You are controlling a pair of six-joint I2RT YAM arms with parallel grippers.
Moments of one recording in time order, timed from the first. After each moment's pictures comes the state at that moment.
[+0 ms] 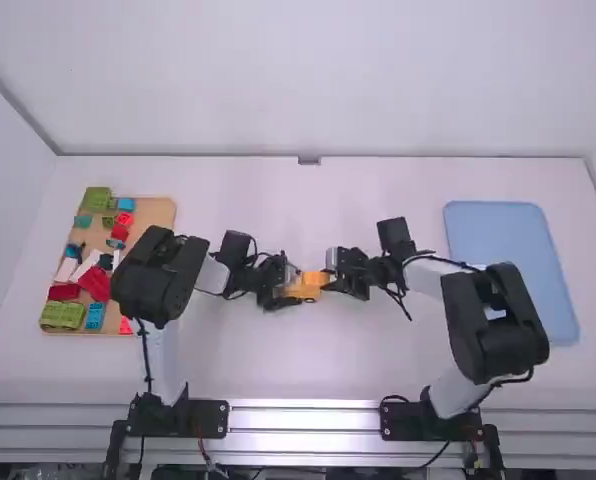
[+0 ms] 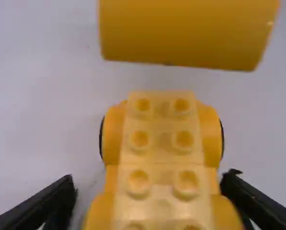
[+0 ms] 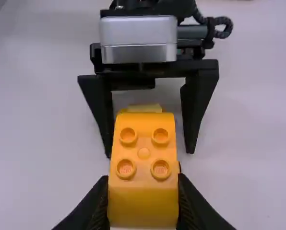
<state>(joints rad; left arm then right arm) -0.23 2.06 0.73 0.35 0.98 0.98 0.25 1.76 0.76 -0.13 -0.98 -1.13</state>
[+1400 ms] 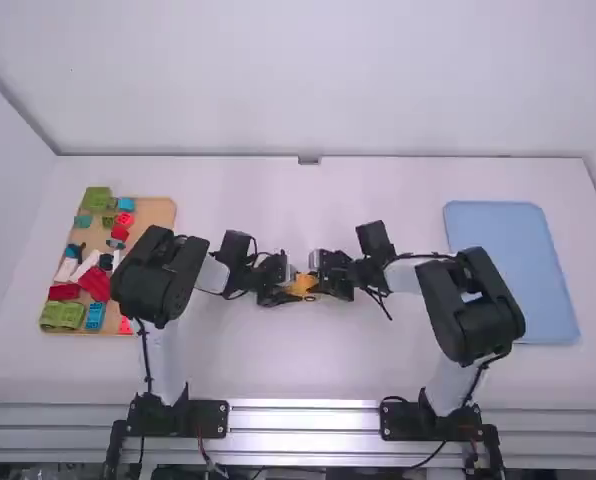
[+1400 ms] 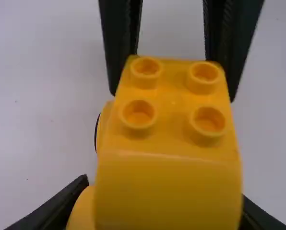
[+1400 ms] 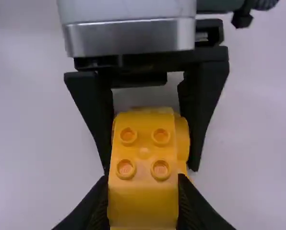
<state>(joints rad) -0.23 2.06 0.74 0.34 0.98 0.97 0.36 1.87 0.77 0.05 -0.90 -0.97</state>
